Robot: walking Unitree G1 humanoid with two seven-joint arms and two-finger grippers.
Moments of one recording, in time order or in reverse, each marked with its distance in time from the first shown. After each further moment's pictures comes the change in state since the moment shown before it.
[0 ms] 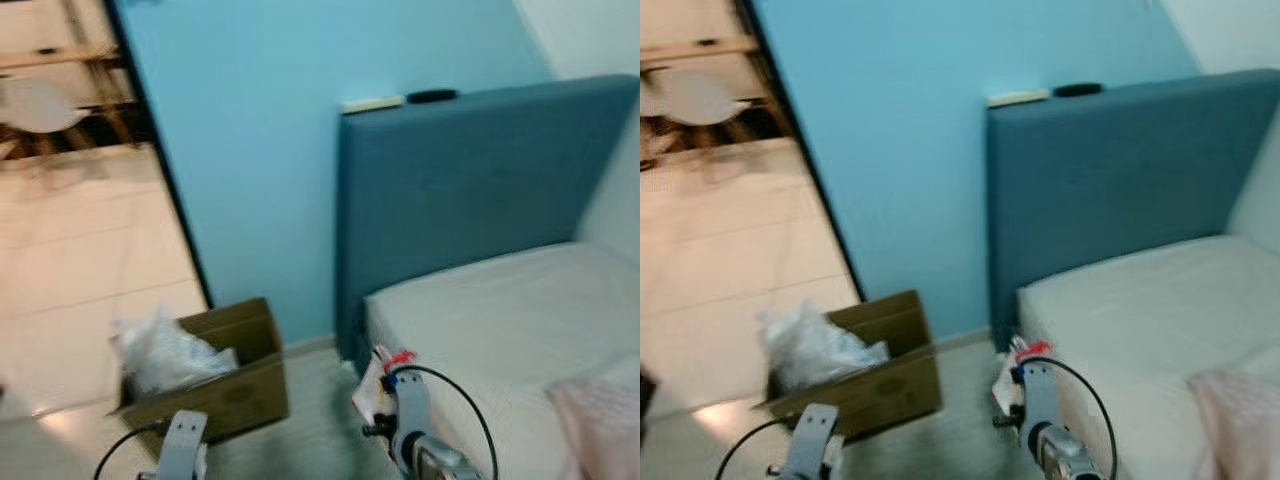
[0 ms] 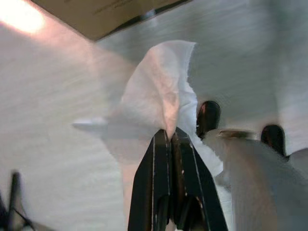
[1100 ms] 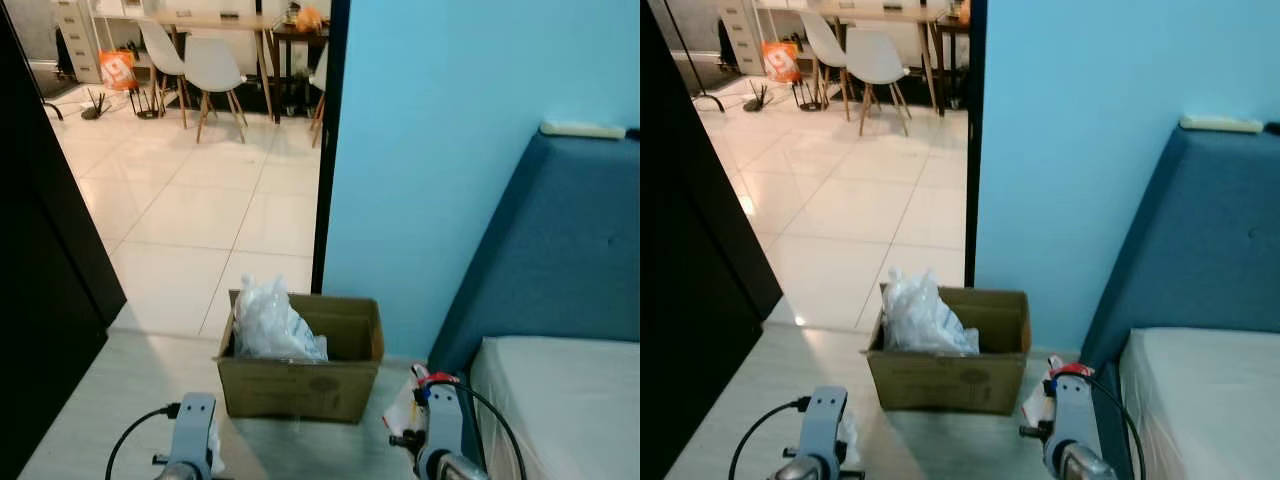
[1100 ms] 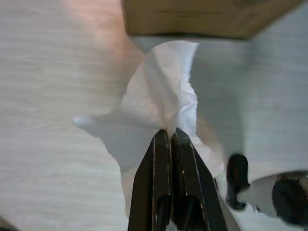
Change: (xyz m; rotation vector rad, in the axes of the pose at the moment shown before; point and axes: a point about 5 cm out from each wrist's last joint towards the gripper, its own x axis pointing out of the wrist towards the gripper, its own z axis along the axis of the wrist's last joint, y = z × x) left arm 0.002 -0.013 0.024 -0.069 -0.095 -0.043; right arm -0.006 -0.024 0.000 0.073 -0.026 -0.083
